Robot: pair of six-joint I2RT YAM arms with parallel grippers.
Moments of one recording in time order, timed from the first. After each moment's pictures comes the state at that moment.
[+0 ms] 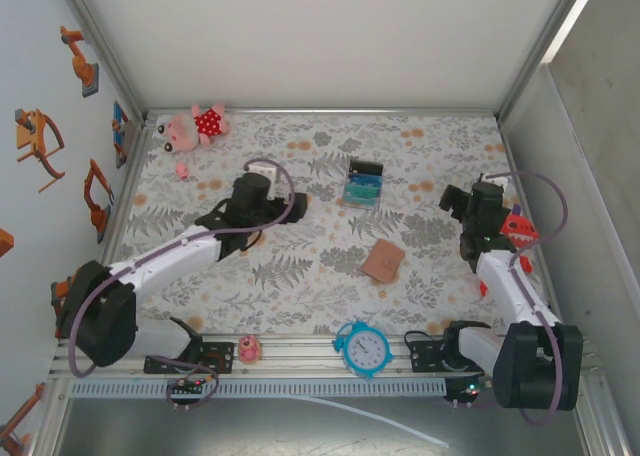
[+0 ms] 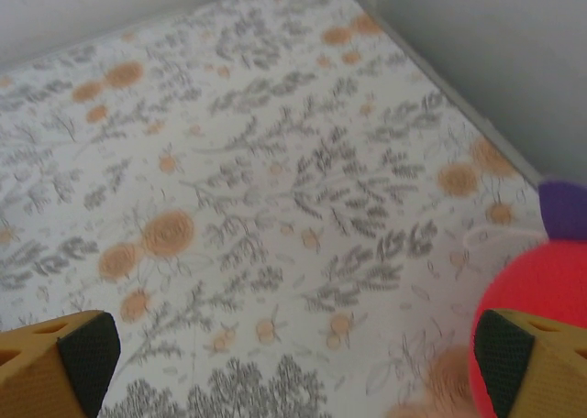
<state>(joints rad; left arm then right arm) -0.73 1.39 0.86 -0.10 -0.16 -0.41 -0.03 1.08 0.60 -0.11 0.23 0.30</state>
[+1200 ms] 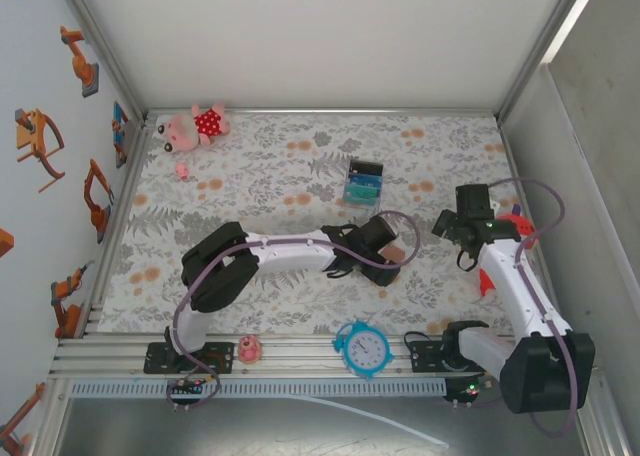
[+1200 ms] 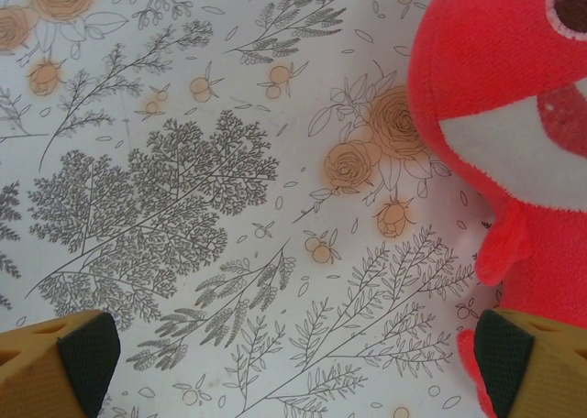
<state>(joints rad) -1.21 2.03 1.40 -0.39 -0.12 -0.35 0.09 1.07 0.79 -0.80 0.27 0.51</state>
